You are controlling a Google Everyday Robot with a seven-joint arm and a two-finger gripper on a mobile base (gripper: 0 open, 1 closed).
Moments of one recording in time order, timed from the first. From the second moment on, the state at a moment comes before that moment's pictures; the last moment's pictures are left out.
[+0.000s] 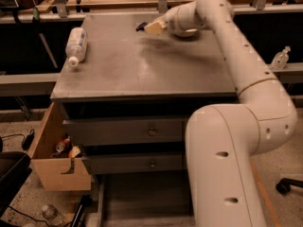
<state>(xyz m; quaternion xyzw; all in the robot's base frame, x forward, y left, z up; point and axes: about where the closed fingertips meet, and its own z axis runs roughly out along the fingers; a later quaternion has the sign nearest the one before) 0.896 -0.024 0.893 -0.39 0.75 0.20 0.50</state>
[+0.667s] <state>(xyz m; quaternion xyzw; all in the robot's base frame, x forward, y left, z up) 0.863 -0.082 0.996 -0.40 0.75 0.11 0.52</state>
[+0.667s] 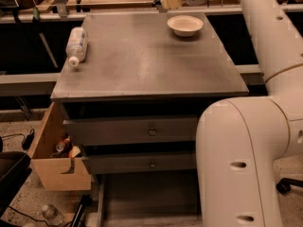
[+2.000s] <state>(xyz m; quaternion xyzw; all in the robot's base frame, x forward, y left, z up) 0.701 -0.192 1.134 -0.31 0.72 0.05 0.62</state>
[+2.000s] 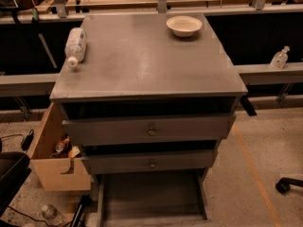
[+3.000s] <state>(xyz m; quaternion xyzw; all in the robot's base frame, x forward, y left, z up) 0.557 -0.181 0.918 -0.34 0.78 0.17 0.50</state>
